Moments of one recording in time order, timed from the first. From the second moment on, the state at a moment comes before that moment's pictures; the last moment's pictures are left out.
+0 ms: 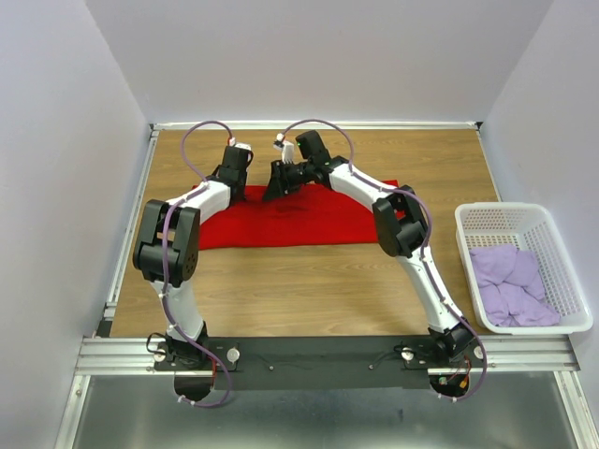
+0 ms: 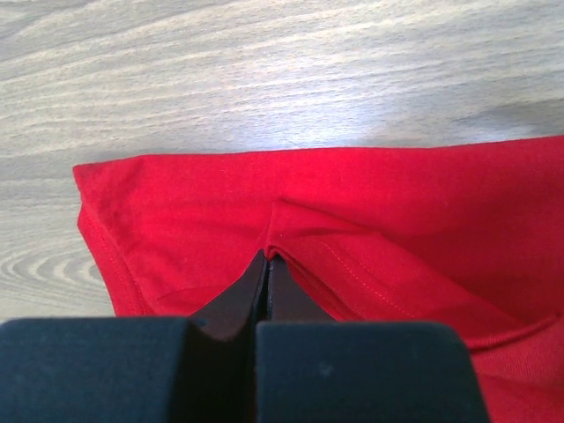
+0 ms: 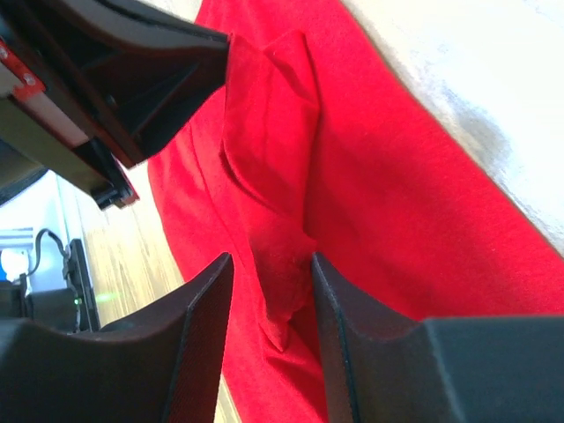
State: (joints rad) left arm -0.24 1.87 1.21 -0.17 -0.33 0.00; right arm 0.60 2.54 2.14 -0.27 -0.78 0.33
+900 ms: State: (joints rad) left arm -0.24 1.82 1.17 -0.17 -0.35 -0.01; right arm 0.62 2.51 2.12 -0.26 -0.81 0.30
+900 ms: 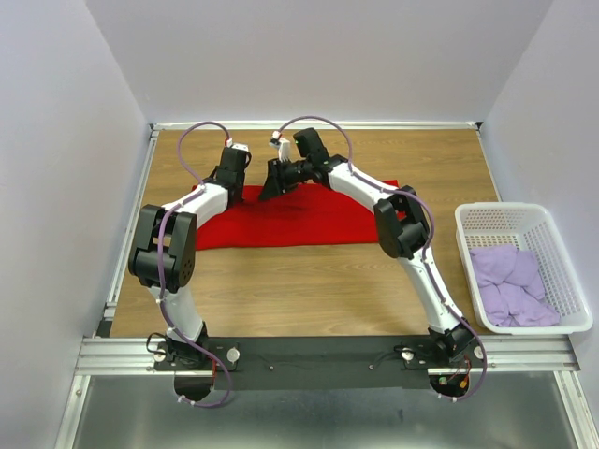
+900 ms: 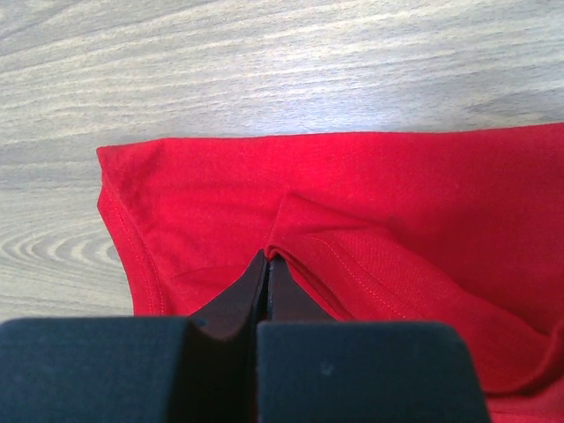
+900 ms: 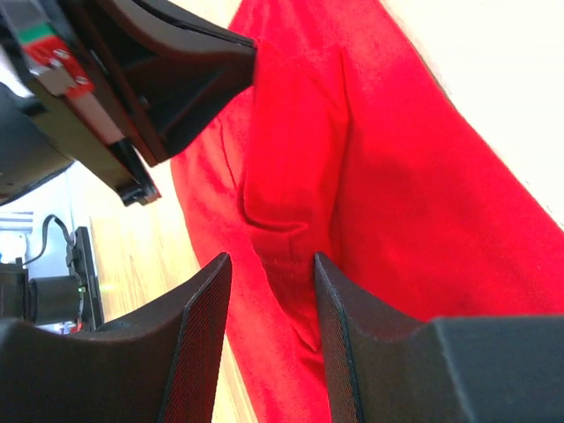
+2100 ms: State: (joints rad) left arm -0.24 1.82 1.12 -0.16 -0.47 -0.02; right arm 0.66 2.46 1.91 -0.24 -0.86 0.27
